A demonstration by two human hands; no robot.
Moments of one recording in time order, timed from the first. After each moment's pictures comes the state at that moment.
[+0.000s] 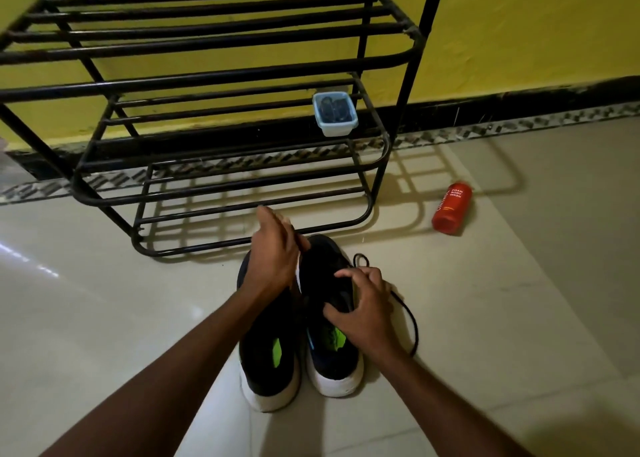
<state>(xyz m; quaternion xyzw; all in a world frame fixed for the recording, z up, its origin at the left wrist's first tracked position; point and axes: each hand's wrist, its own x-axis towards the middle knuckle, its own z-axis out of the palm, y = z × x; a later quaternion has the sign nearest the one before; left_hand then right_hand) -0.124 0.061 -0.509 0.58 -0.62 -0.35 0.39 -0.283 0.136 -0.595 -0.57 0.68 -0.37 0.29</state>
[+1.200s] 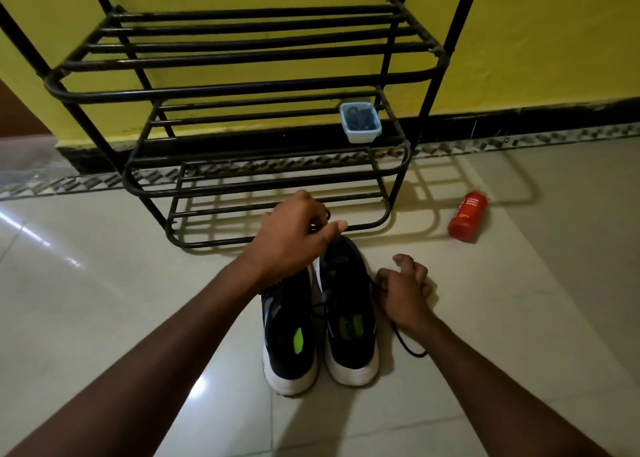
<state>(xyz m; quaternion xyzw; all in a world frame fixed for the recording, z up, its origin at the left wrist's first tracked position) -0.100 0.081 -0.419 0.54 -0.79 -0.23 0.20 -0.324 0.107 -0.595 -0.63 0.74 -0.08 0.22</state>
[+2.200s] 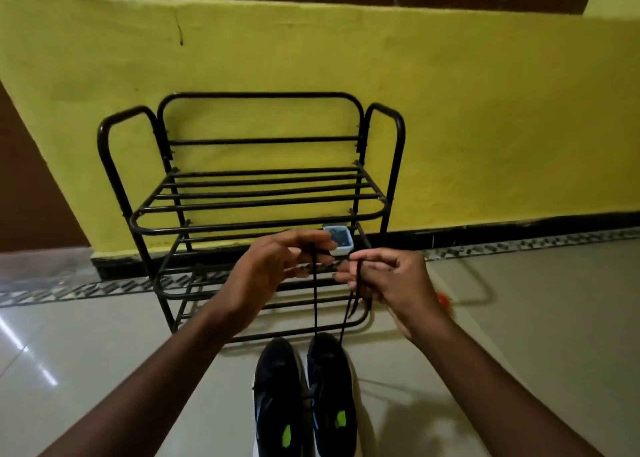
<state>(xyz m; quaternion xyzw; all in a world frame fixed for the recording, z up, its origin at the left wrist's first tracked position) -0.085 0.132 -0.271 0.34 -0.69 -0.49 0.42 -0.300 0.137 -0.305 -0.46 0.43 -0.59 0.51</state>
